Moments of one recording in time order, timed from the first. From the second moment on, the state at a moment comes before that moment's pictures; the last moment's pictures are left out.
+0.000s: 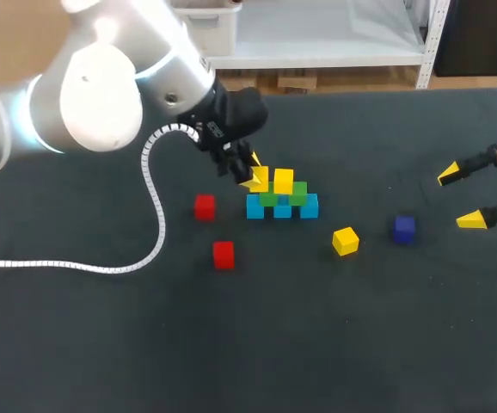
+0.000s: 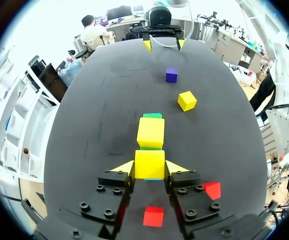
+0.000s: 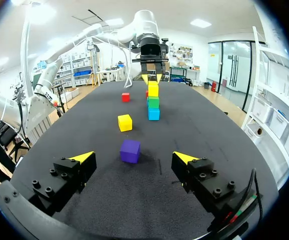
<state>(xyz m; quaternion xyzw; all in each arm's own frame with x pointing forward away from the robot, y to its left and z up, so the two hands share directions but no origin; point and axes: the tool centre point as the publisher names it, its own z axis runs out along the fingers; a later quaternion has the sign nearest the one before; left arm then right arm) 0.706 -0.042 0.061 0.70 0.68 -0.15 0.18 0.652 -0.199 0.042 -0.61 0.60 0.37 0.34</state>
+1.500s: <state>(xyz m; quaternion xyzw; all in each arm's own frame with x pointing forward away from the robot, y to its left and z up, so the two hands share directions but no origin) 0.707 -0.049 0.056 0.70 0.67 -0.15 0.18 0.652 -0.199 0.042 -0.61 0.60 0.37 0.34</state>
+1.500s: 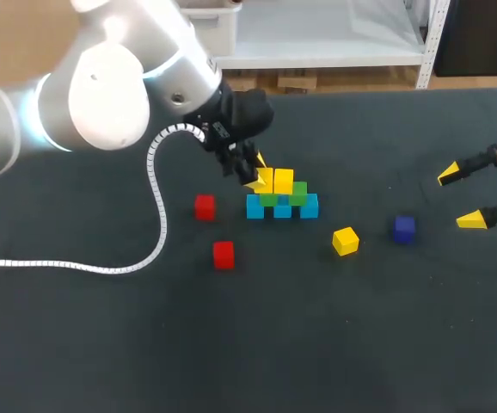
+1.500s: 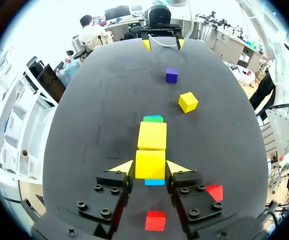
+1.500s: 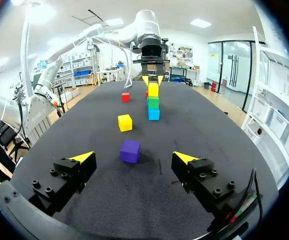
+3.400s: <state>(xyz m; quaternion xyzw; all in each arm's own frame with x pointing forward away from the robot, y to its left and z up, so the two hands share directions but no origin) 0.699 -0.009 0.057 0.71 0.66 -0.17 0.19 0.652 -0.199 0.042 -0.61 0.60 0.37 0.34</state>
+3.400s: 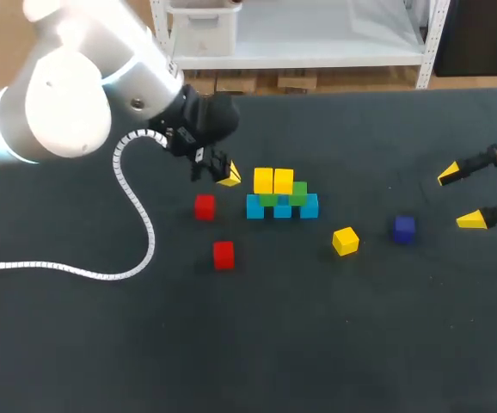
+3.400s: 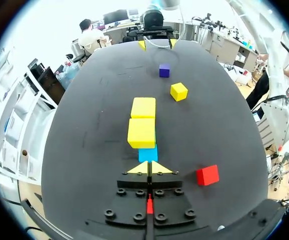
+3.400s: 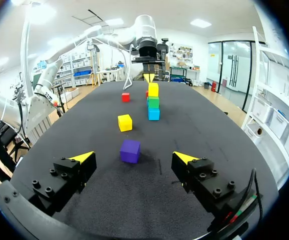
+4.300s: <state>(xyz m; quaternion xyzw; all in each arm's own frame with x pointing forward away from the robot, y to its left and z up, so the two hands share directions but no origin) 0.703 -0.029 0.055 0.71 0.65 -0.17 0.18 0.652 -0.199 0.042 -0.61 0.60 0.37 0.34</state>
